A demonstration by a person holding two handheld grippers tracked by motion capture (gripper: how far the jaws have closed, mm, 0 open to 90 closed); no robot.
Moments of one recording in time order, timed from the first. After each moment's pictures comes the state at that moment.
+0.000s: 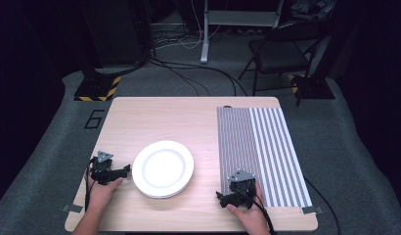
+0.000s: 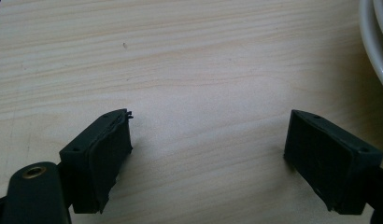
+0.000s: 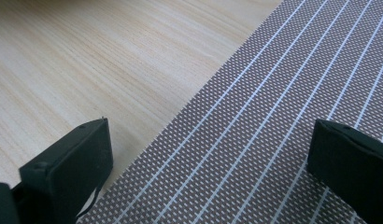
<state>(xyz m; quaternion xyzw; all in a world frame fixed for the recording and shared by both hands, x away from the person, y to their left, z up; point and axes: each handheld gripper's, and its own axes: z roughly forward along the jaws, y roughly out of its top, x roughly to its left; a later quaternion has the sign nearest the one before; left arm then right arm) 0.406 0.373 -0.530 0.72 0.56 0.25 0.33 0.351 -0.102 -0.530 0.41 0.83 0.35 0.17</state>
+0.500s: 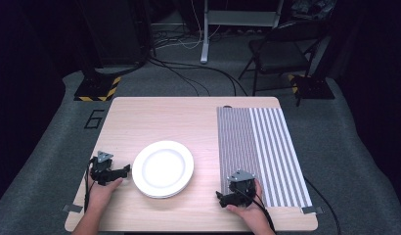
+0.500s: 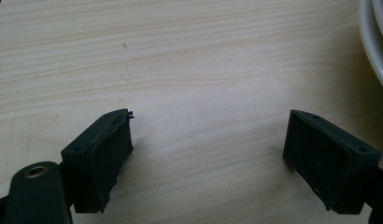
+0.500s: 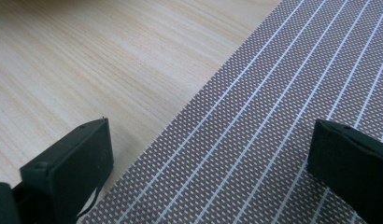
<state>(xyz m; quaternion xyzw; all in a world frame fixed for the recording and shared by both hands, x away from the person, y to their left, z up) 0.405 0.373 -0.530 0.72 0.56 0.25 0.33 0.351 -0.102 -0.530 0.41 0.83 0.34 0.17</state>
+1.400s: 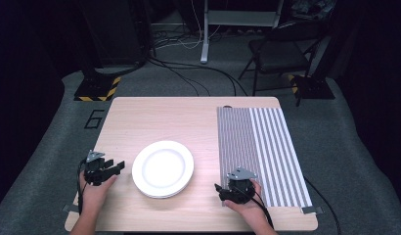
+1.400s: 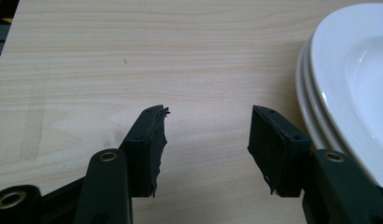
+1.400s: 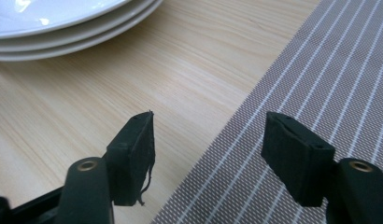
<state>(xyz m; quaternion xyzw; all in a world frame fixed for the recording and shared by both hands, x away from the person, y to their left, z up) 0.388 0.378 -0.500 0.68 0.59 0.21 0.38 0.344 -0.093 -0.503 0.41 0.81 0.39 0.18</state>
